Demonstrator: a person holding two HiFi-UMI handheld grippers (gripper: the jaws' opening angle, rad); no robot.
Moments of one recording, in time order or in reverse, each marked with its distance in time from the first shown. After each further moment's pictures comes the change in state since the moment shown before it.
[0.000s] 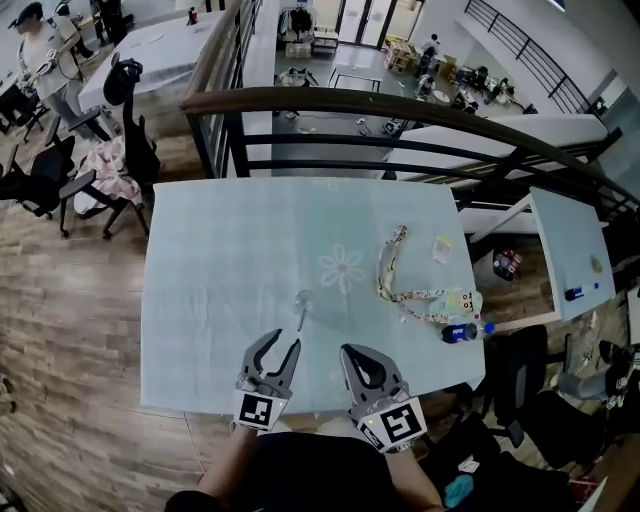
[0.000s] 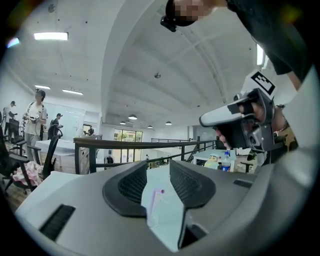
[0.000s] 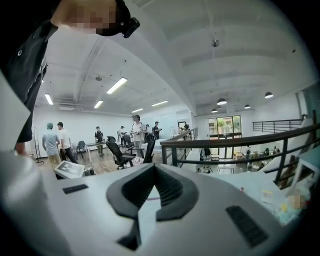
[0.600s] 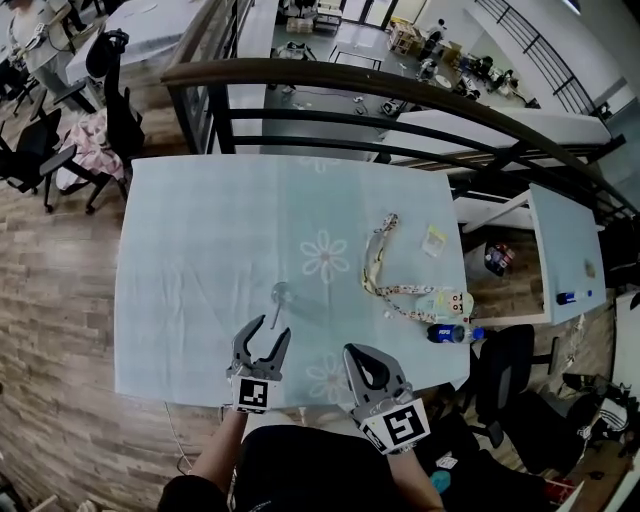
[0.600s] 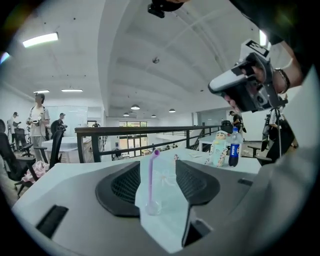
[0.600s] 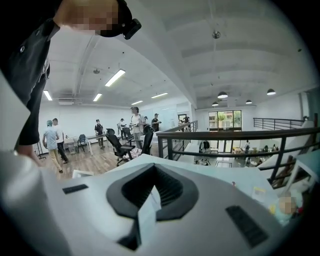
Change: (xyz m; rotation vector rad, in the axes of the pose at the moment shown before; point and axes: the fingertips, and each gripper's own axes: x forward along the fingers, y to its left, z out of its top) left arm 0.049 -0.004 -0.080 0.067 0.119 0.082; right arm -0.013 -0.053 -0.027 -0.006 0.102 0.008
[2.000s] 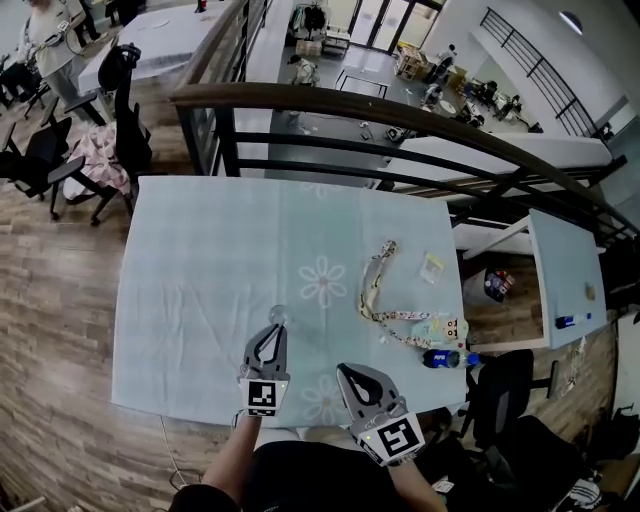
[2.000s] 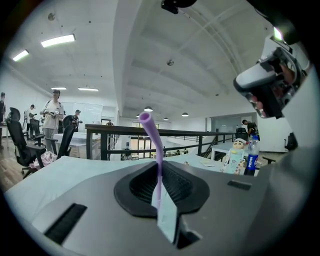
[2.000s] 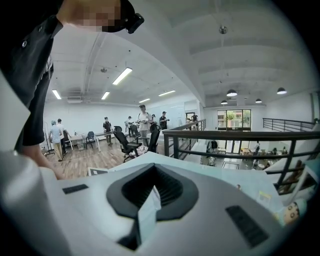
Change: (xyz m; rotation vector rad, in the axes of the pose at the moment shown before) left arm 0.040 0.010 0.006 -0.105 -0.034 0.134; right arm 0.004 -0.004 -0.008 -0.040 0.023 0.092
